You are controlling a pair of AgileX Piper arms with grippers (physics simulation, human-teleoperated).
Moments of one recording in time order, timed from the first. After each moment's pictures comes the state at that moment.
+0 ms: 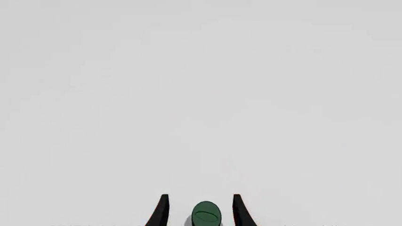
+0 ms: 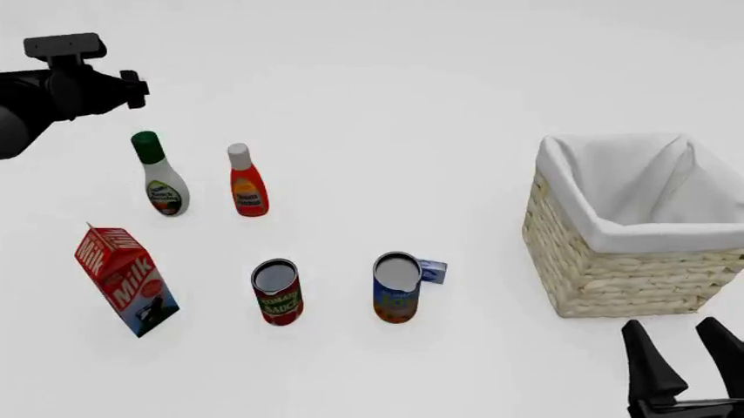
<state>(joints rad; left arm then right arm) 0.20 2.02 -1.84 0.32 -0.02 0.04 0.07 0.00 -0.04 0.00</state>
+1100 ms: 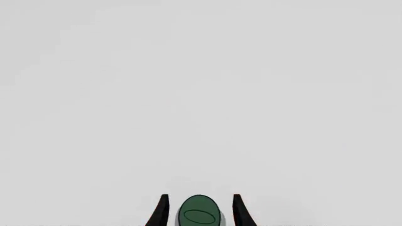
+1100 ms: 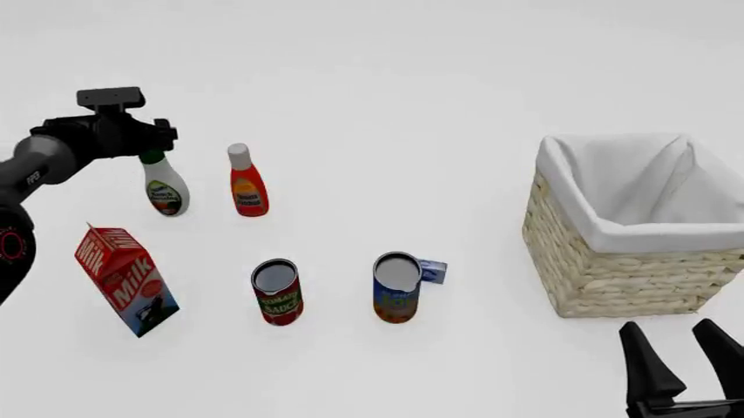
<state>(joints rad) 0.19 2.18 -1.82 0.27 0.01 0.05 0.07 0.00 -0.02 0.01</state>
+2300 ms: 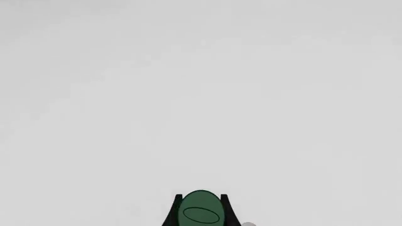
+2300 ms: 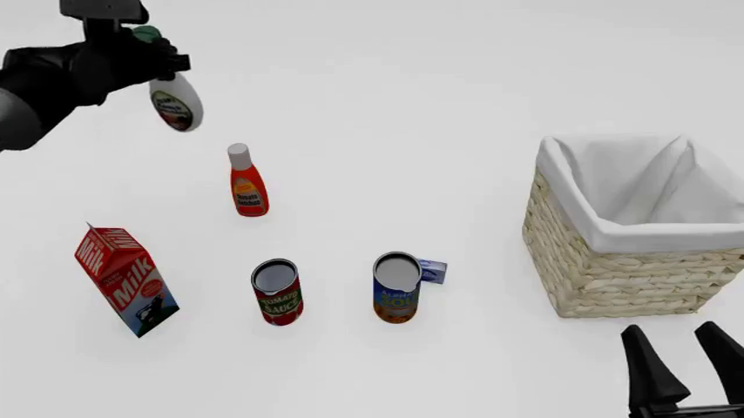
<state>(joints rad) 0.04 1.86 -1.74 0.24 0.06 0.06 0.02 0.00 0.01 0.01</state>
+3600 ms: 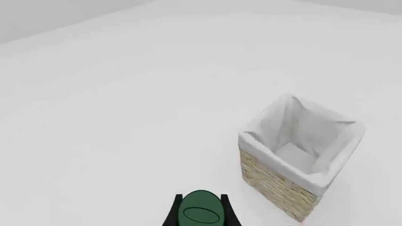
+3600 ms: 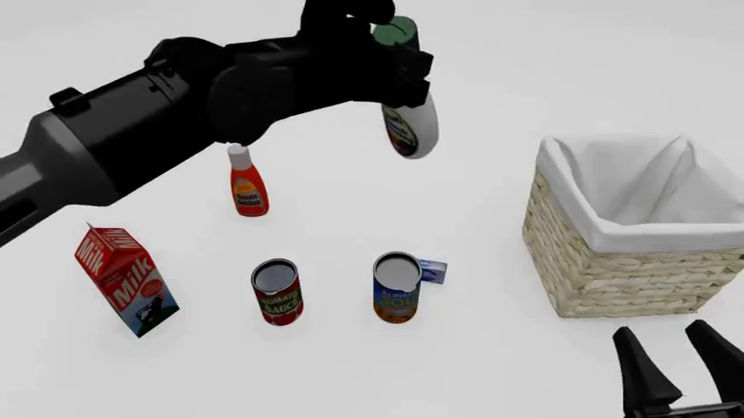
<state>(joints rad) -0.70 1.62 -1.64 0.29 0.09 0.10 0.03 0.00 0.00 -0.01</state>
